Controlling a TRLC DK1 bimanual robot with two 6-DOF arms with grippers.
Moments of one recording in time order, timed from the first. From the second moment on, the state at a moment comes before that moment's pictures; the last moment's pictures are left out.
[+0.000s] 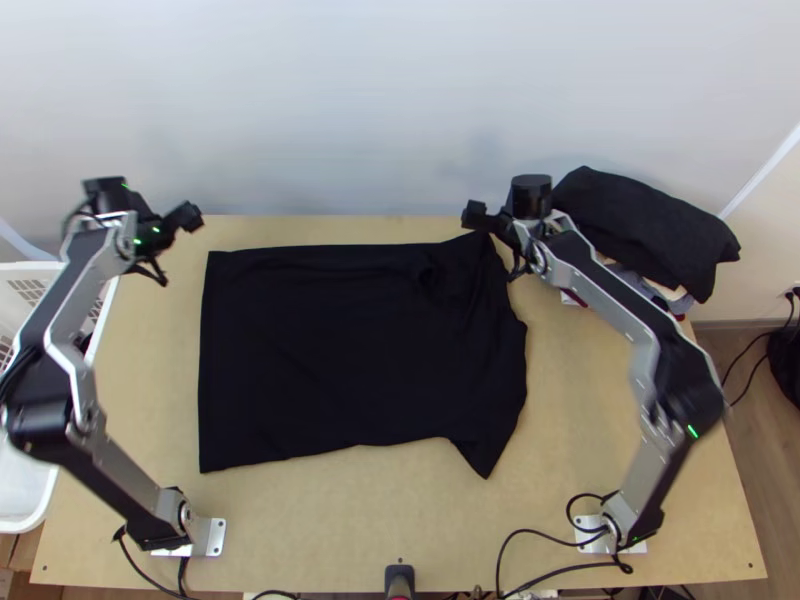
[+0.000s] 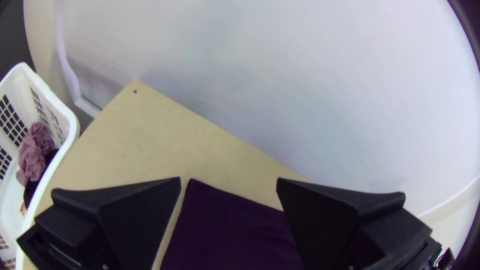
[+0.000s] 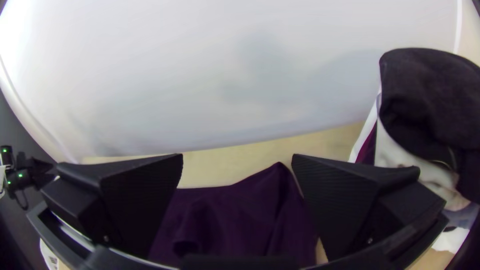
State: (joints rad) left arm 0.20 1.80 1.57 -0.41 0.18 -0.40; right arm 0.37 1.88 1.57 -0.17 0.11 0.44
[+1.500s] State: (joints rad) left arm 0.20 1.15 1.43 -0.77 0.18 -0.31; right arm 0.12 1.16 0.64 -0.77 -0.45 0.56
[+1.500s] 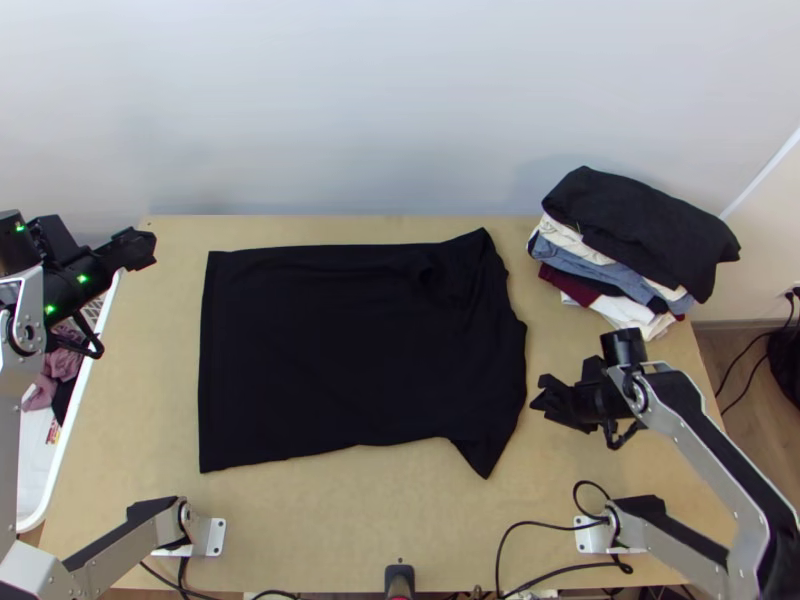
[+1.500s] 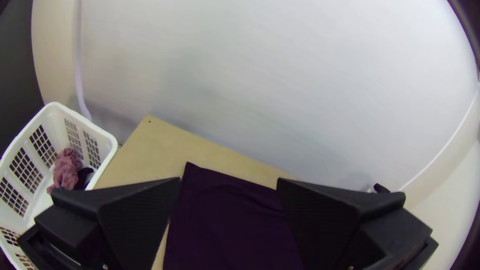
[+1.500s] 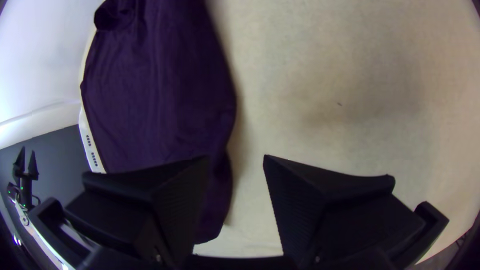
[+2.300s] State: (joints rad) left arm 0.20 1.12 1.39 -0.82 0.15 -0.26; right arm 0.16 1.38 0.65 -0.55 -0.48 0.56
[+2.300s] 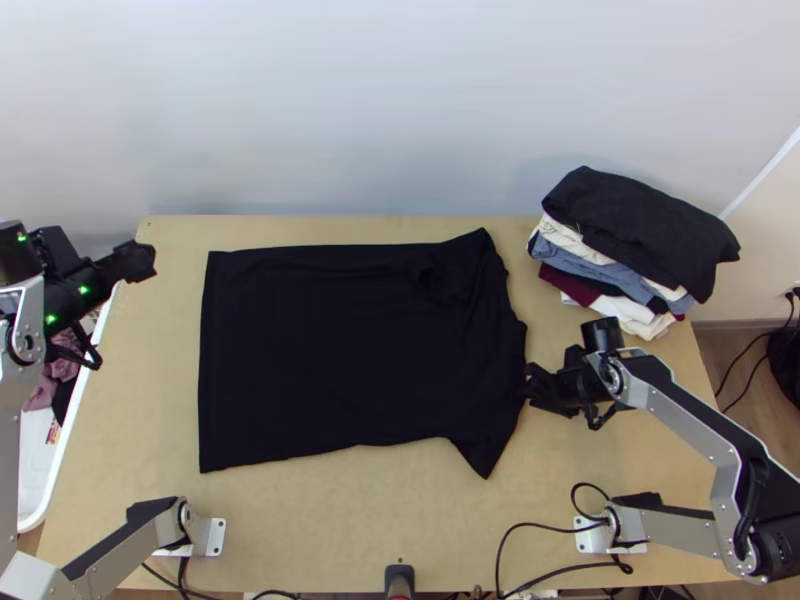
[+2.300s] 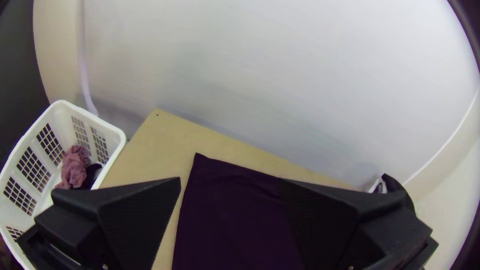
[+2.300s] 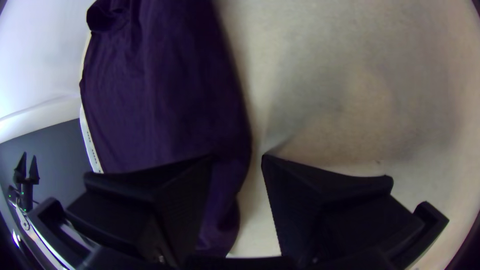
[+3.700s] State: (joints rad) left arm 0.19 1.23 0.69 -1.20 0.13 0.71; right arm 0.23 1.39 0.63 -0.42 -0.41 0.59
